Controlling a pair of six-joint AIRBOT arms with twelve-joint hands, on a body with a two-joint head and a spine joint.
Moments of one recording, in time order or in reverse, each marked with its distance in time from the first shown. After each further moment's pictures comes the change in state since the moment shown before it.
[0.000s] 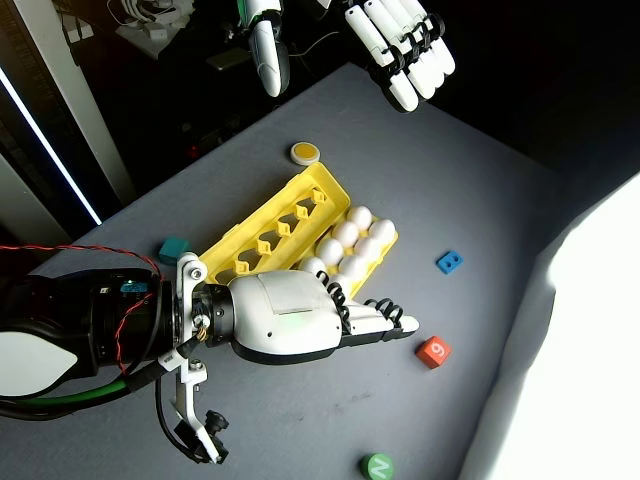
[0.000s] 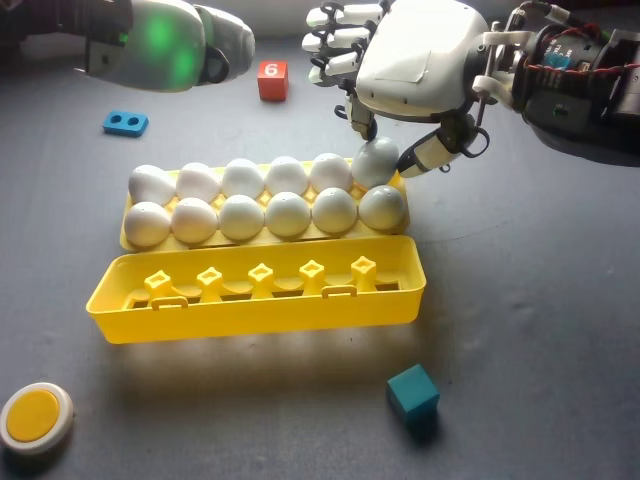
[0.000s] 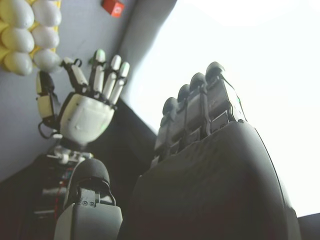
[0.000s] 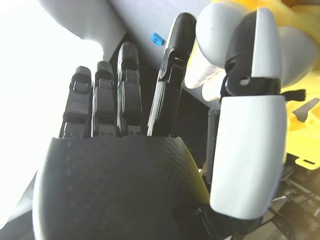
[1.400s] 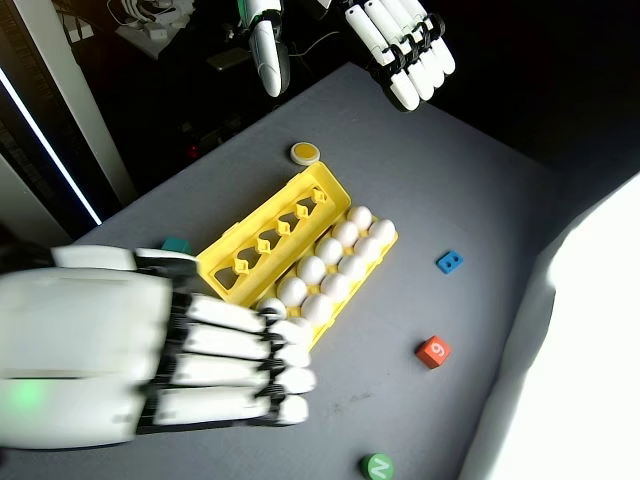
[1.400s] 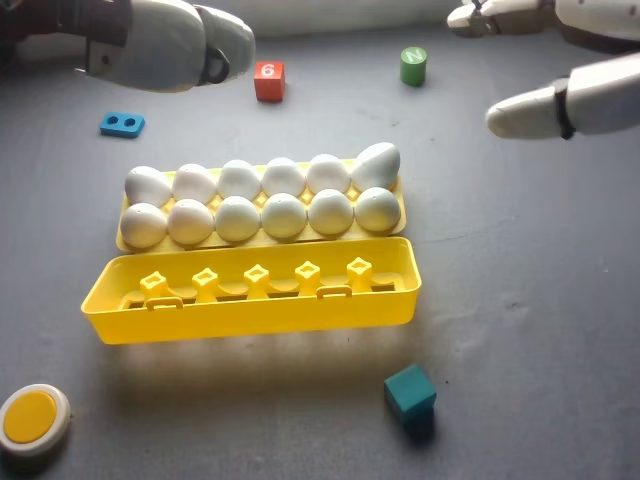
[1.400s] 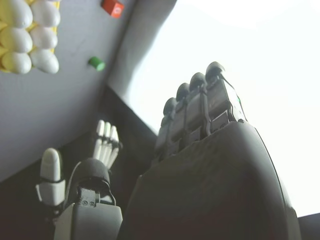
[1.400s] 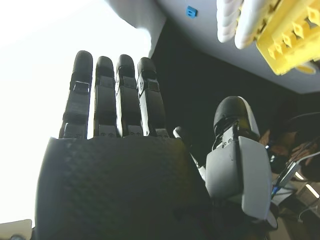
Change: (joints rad) left arm 0.000 0.000 0.000 0.001 0.003 0.000; right arm 0.099 0.609 -0.568 0.240 -0.121 0.066
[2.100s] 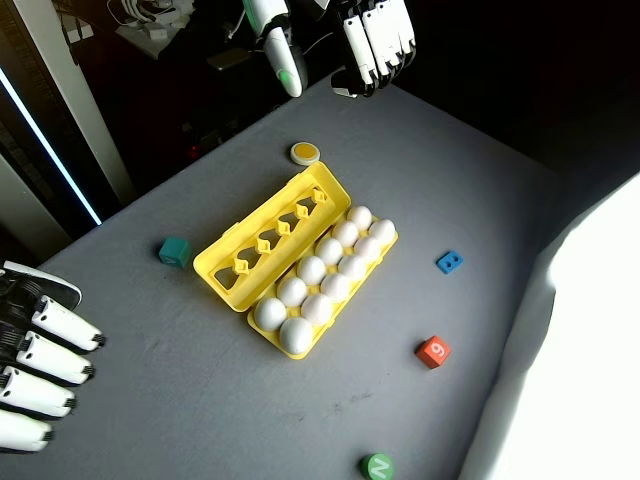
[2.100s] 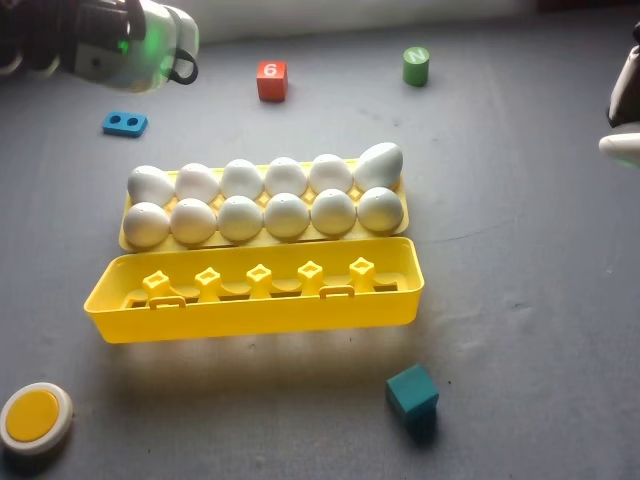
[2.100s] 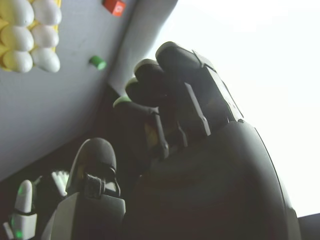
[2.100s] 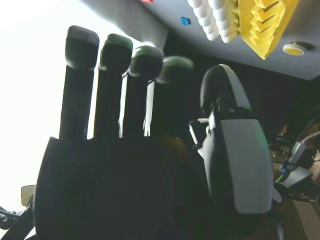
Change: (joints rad) left arm 0.000 -0.001 0.000 -0.001 -0.001 0.000; right arm -0.051 0.235 -0.198 0.095 -0.053 0.036
